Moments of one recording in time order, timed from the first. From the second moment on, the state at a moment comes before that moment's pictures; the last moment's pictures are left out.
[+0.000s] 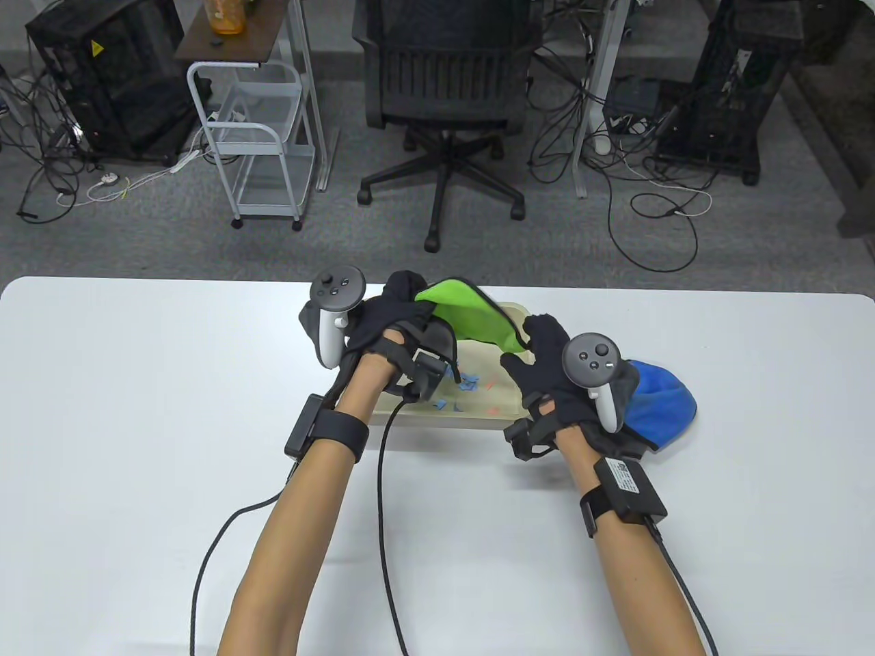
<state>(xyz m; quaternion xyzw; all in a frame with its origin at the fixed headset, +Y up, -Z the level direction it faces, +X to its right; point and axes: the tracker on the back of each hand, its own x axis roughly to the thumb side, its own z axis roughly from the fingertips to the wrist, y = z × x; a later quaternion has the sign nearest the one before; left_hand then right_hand) -0.128 -0.648 -0.499 -0.05 0.01 0.58 0.81 0.161 -0.713 -0.438 -0.01 -0.07 0.90 0.44</state>
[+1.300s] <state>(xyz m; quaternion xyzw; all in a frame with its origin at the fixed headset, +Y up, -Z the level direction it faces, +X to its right) -0.327 -0.593 -0.449 0.05 0.13 0.57 0.81 0.151 -0.759 -0.333 0.15 0.02 0.94 0.30</state>
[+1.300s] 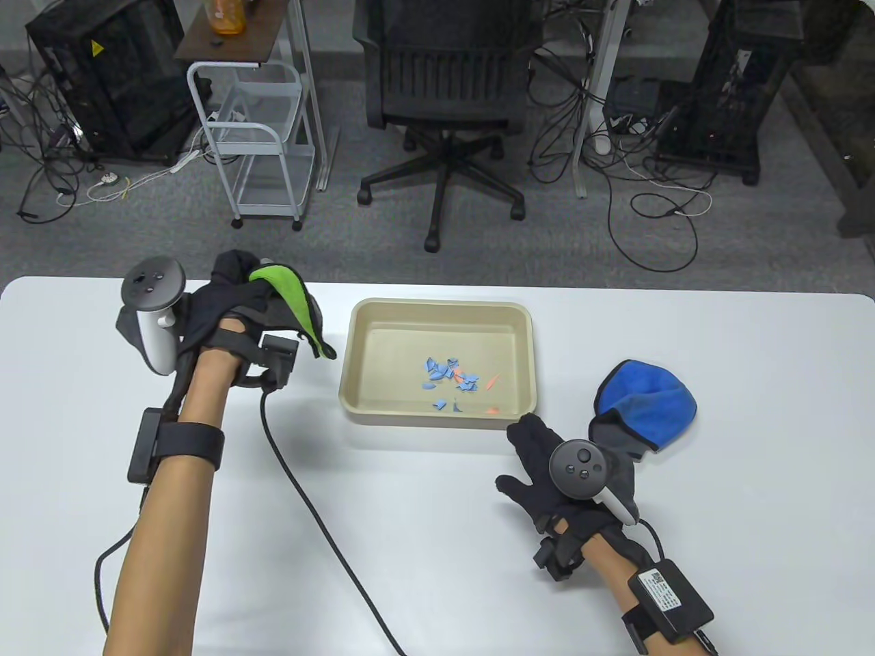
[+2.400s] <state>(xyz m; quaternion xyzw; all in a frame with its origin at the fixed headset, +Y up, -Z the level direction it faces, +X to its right) -0.378 -0.788 -0.422 -0.13 0.18 0.35 0.91 0.140 -0.768 -0.331 0.16 0.04 0.95 0.27</state>
